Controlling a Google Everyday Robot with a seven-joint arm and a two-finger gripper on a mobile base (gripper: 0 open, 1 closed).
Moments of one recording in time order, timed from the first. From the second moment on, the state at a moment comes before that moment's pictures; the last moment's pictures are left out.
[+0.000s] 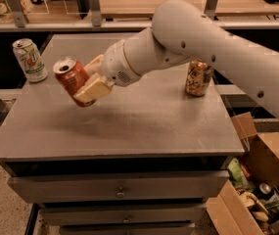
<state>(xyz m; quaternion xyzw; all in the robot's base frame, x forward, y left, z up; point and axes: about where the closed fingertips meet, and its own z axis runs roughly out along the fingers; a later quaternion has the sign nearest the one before) 0.550 0.126 0.896 -0.64 0.59 0.28 0.40</state>
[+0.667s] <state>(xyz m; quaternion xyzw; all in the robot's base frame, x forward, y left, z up) 0.558 0.081 0.899 -0.68 0.68 0.12 0.26</state>
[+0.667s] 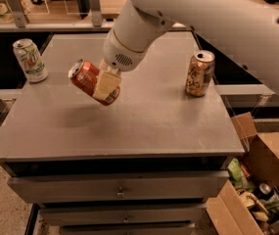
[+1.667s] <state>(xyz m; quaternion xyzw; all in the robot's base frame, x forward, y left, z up) 0.568 0.027 0.898 -0.67 0.74 -0.06 0.09</state>
